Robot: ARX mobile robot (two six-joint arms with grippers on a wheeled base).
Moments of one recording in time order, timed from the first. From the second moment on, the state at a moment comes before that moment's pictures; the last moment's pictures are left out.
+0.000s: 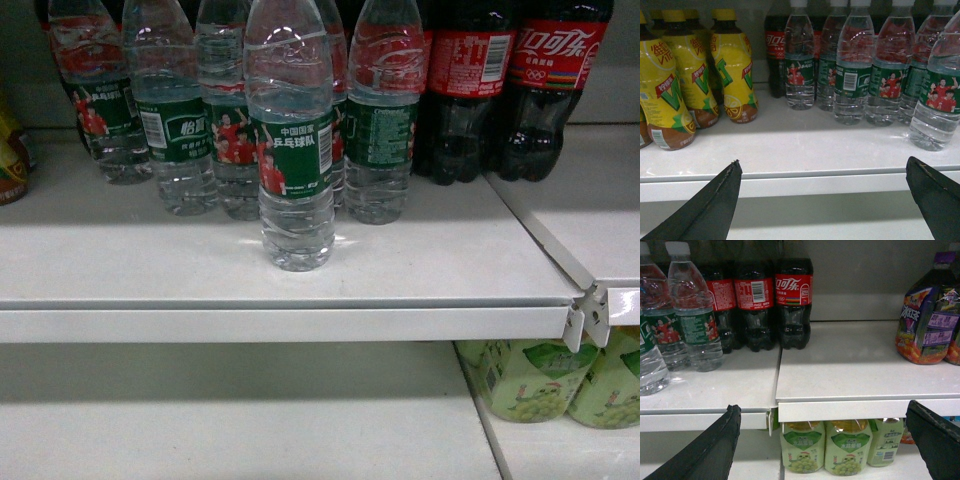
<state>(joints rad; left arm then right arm) 0.00 0.01 0.01 0.00 0.00 0.00 0.00 0.00 0.01 0.00 0.00 0.00</state>
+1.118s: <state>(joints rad) 0.00 0.01 0.01 0.00 0.00 0.00 0.00 0.00 0.01 0.00 0.00 0.00</state>
